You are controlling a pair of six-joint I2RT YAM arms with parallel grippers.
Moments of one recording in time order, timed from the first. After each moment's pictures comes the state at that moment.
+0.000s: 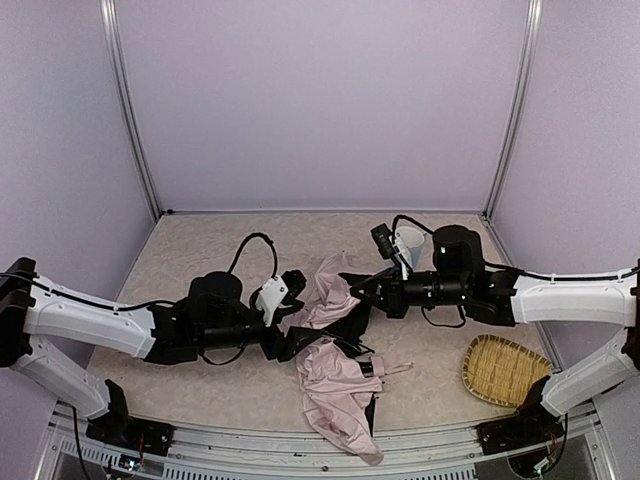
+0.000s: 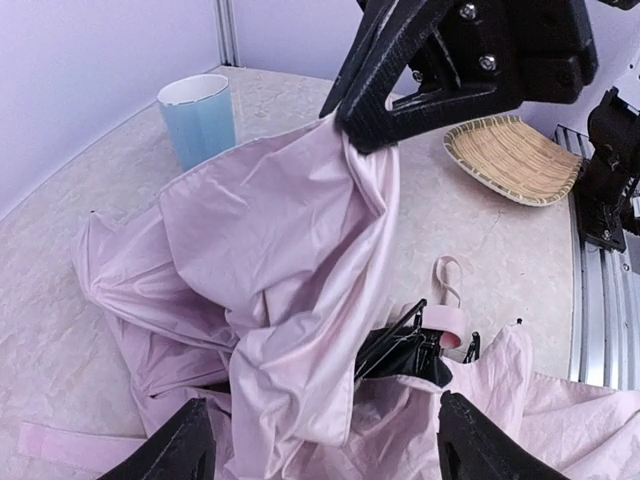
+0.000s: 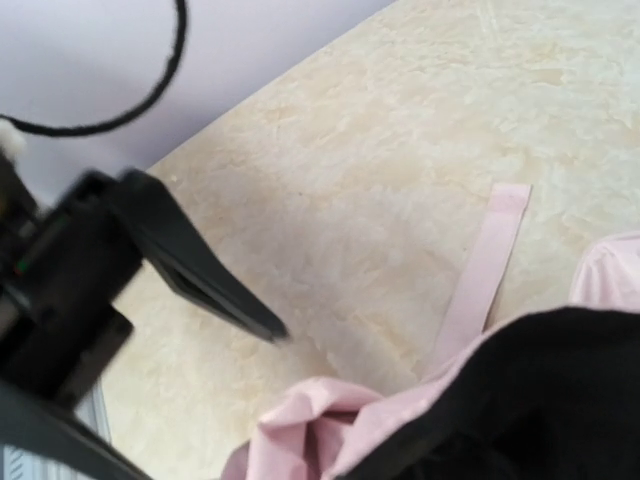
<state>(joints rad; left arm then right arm) -1.06 1.42 0.64 0.43 0.03 0.02 0.83 1.32 0.75 0.25 -0.40 0.29</state>
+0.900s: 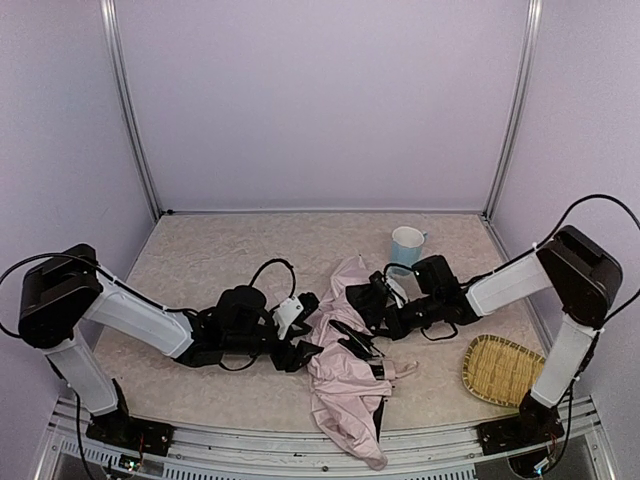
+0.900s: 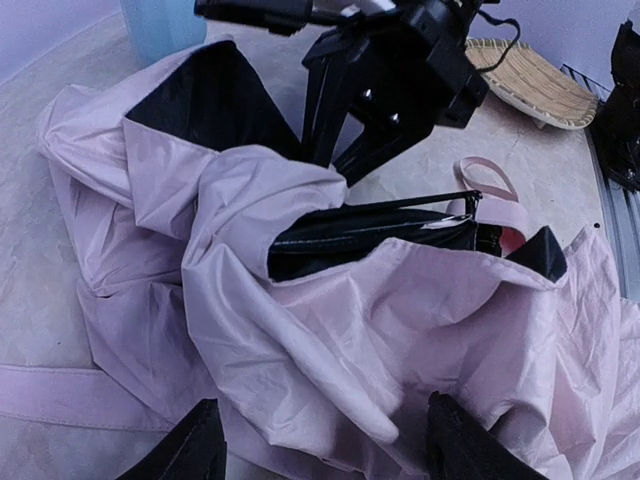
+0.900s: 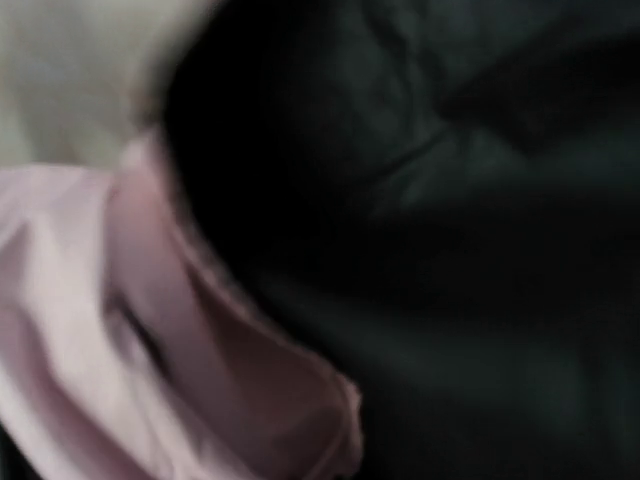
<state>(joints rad) -0.98 1.69 0.63 0.56 0.17 0.00 0.60 1.72 0.72 0.24 -0.59 0.17</state>
